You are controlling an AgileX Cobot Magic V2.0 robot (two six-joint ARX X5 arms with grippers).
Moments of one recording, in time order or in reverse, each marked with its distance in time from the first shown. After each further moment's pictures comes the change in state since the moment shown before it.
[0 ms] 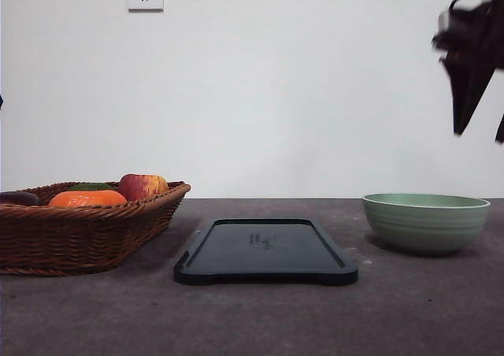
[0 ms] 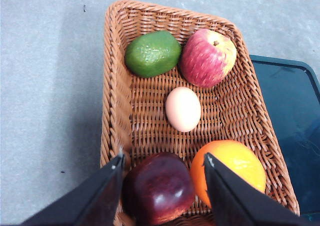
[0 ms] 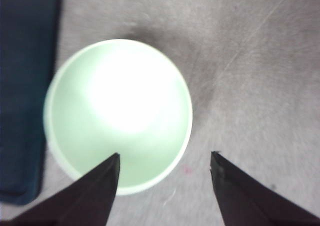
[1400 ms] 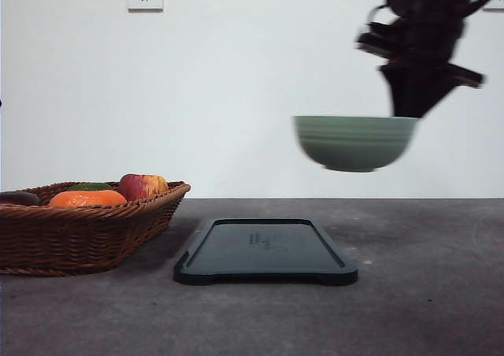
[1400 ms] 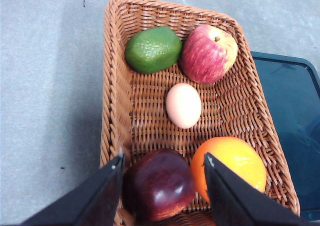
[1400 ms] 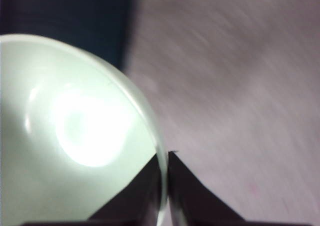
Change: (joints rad) left_arx 0.000 0.000 0.000 -0.013 0.000 0.000; right_arx 0.234 0.211 0.359 -0.225 -0.020 0.003
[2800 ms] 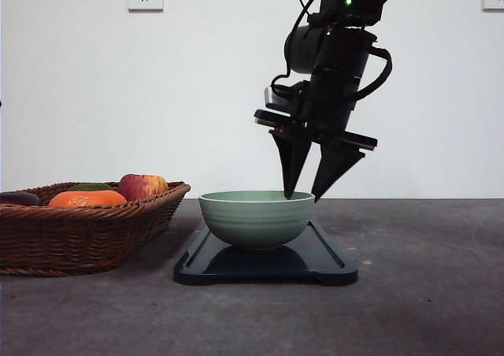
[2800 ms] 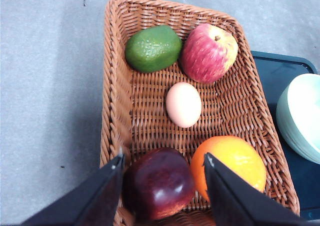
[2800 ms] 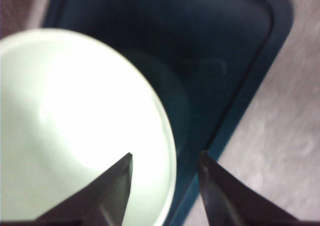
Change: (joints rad) left_arx 0.000 0.000 0.000 -0.003 0.000 0.000; right_arx 0.200 0.214 0.018 0.240 0.038 0.085
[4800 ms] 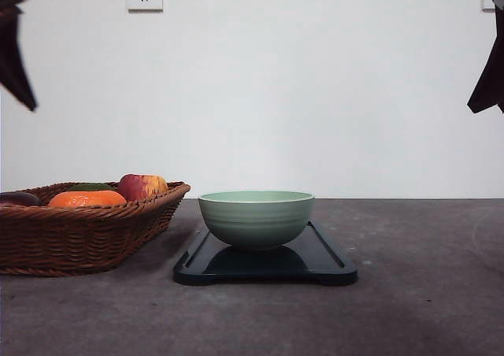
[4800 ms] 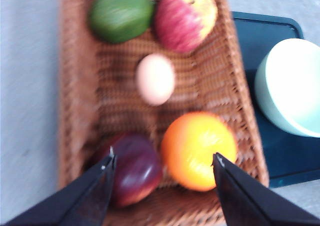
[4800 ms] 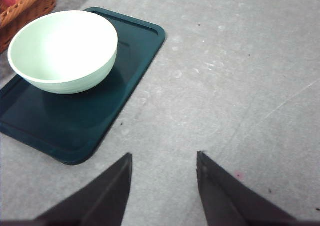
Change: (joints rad) left_arx -0.113 0.227 0.225 -0.196 0.008 0.000; right_arx -0.055 -1.394 -1.232 0.513 0.182 -0.089
